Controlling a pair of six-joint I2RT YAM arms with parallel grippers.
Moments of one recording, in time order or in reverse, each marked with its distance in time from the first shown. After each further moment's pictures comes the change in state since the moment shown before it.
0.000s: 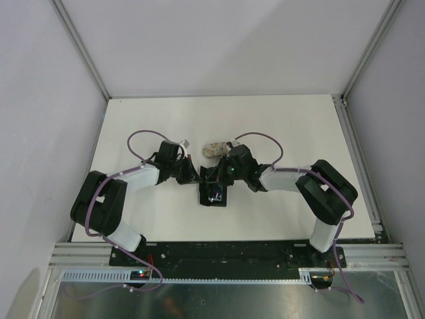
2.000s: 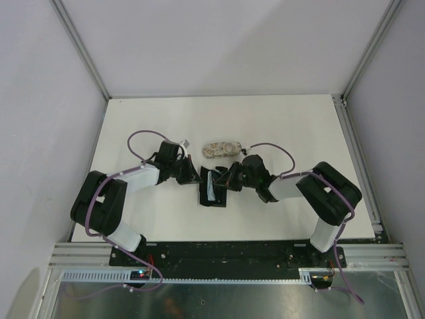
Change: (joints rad) left arm 0.000 0.000 0.000 0.000 0.002 -0.004; right arm -0.056 -0.019 -0.239 0.319 -0.001 0.133
